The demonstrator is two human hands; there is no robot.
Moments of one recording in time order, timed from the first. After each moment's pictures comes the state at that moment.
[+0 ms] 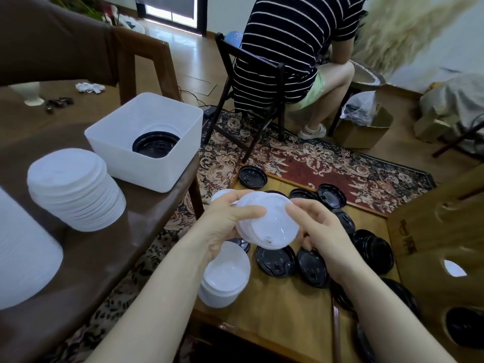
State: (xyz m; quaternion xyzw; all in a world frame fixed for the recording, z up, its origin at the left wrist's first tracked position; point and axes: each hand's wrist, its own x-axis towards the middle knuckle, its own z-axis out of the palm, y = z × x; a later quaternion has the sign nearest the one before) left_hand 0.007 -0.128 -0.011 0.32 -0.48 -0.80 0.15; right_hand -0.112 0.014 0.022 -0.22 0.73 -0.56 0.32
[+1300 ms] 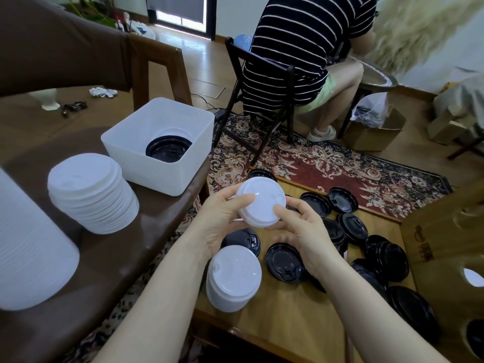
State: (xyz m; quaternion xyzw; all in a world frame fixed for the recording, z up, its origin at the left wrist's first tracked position) left_hand 0.015 -0.143 -0.008 0.31 -0.44 -0.82 0.21; right_hand -0.102 -0.025 -0.004 -0.17 0.65 -0.63 0.39
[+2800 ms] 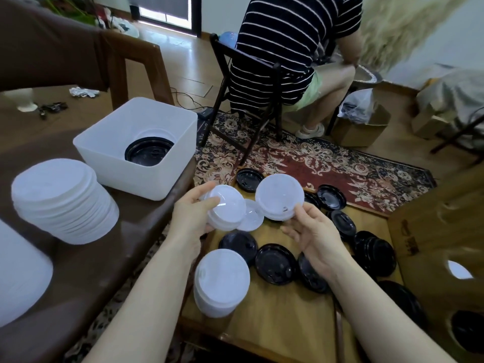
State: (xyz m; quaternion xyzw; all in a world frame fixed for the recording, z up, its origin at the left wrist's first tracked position) left_hand 0.013 -0.154 -0.014 0.45 -0.42 -0.74 0.29; right_hand -0.138 -0.003 -0.017 -0.11 0.58 -0.70 0.40
